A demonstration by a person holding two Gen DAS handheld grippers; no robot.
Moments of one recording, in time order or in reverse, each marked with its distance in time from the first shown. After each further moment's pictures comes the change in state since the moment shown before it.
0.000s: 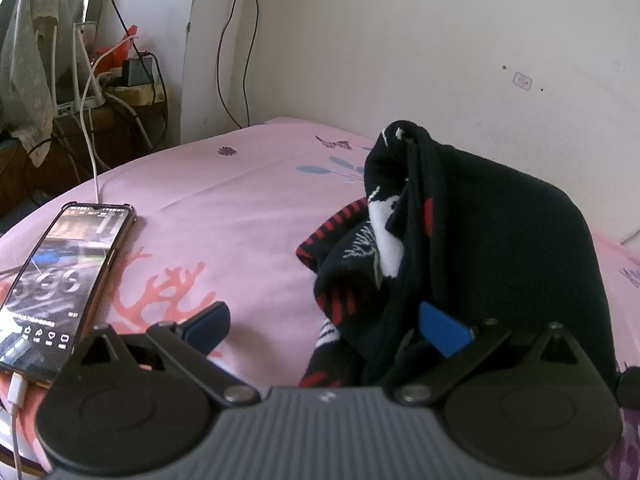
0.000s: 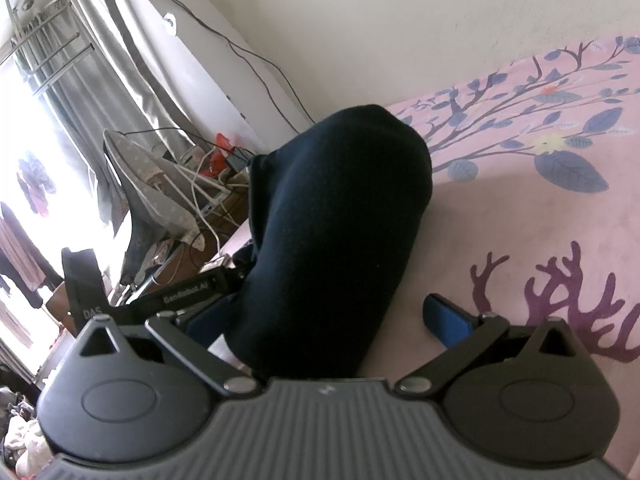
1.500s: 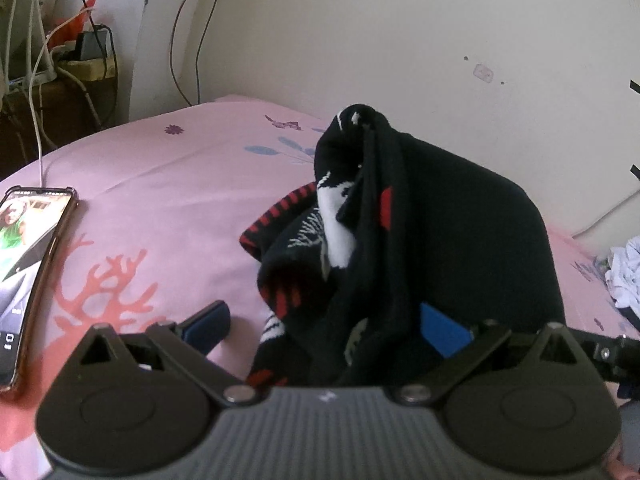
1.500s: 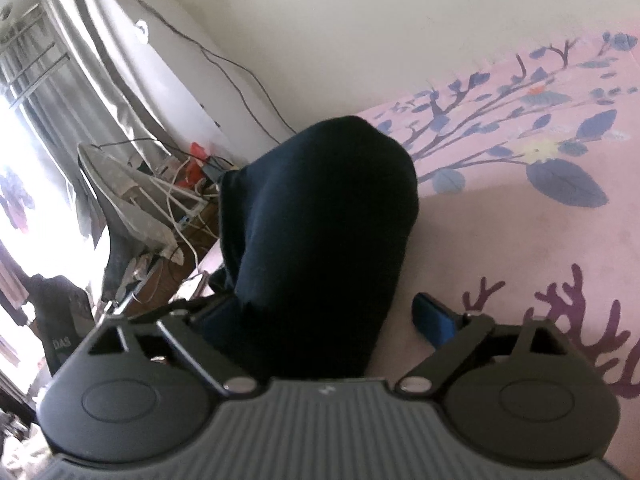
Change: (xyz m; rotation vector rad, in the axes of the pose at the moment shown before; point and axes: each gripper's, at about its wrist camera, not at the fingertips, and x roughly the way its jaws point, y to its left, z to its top) left arm 0.007 -0.010 -0.004 -0.010 0.059 -0.172; right arm 0.019 0.005 0.011 0.015 -0.015 -0.080
